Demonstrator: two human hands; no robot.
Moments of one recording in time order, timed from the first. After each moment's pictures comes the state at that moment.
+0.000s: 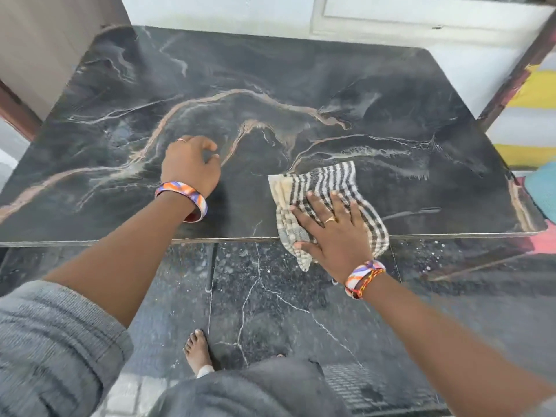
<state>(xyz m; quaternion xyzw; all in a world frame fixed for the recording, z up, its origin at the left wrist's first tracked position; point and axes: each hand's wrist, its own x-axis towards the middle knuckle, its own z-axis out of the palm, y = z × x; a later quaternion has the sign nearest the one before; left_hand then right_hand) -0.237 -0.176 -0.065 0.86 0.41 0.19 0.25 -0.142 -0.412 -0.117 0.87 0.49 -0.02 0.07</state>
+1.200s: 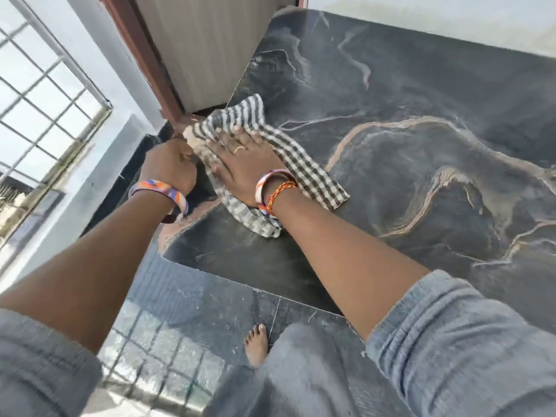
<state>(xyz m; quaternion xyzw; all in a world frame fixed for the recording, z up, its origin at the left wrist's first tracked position) -0.406 0.065 -0.084 0.72 0.65 0.10 0.22 -0.279 0.015 -0.104 0.68 0.73 -0.10 -0.03</state>
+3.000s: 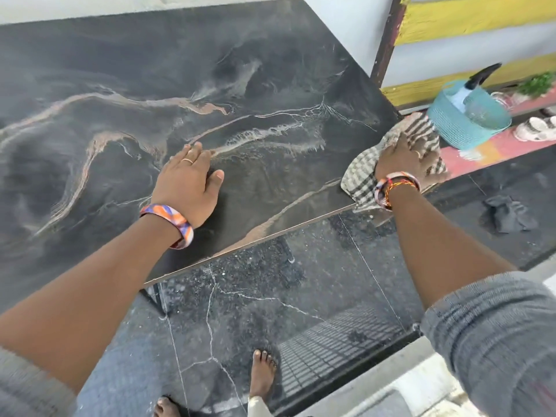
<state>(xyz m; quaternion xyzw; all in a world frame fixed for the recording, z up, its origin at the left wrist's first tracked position) -0.115 -0.278 -0.085 0.97 0.16 -0.01 0.16 0.048 -0.545 -0.100 0.98 -0.15 -0.05 -0.12</state>
